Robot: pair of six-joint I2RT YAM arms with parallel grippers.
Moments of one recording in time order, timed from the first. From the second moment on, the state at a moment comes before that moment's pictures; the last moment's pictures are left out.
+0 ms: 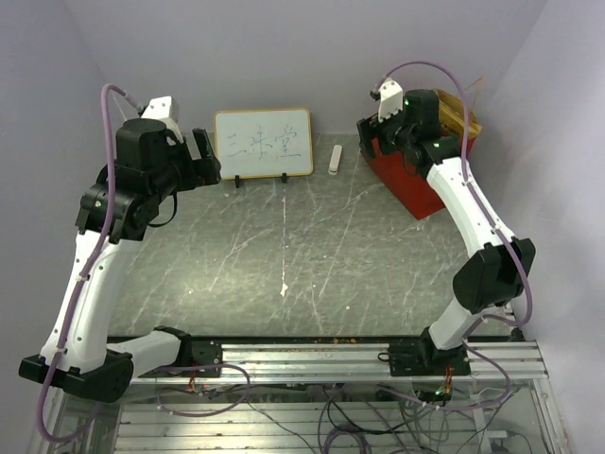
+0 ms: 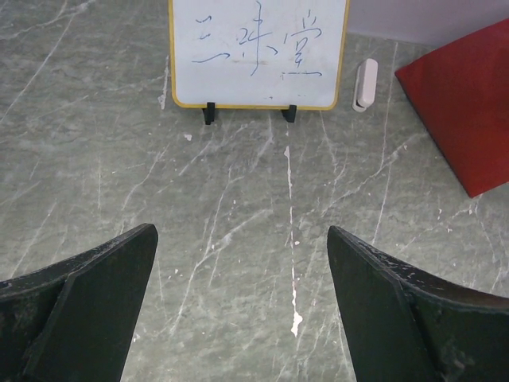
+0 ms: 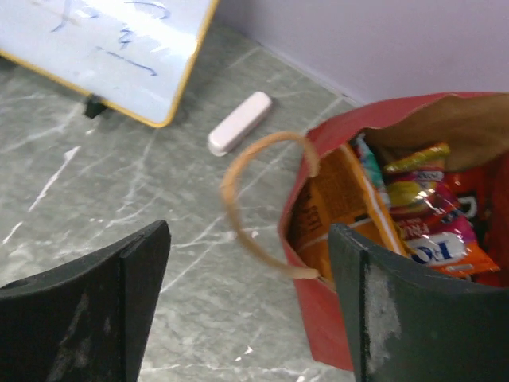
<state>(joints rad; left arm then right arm) -0.31 1.16 1.63 -0.91 -0.14 -0.35 0.26 1.67 1.66 -0.46 -0.17 -0.27</state>
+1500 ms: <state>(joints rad) -0.31 1.17 1.66 -1.01 -0.02 -0.48 0.98 1.75 1.90 -0.90 0.27 0.17</state>
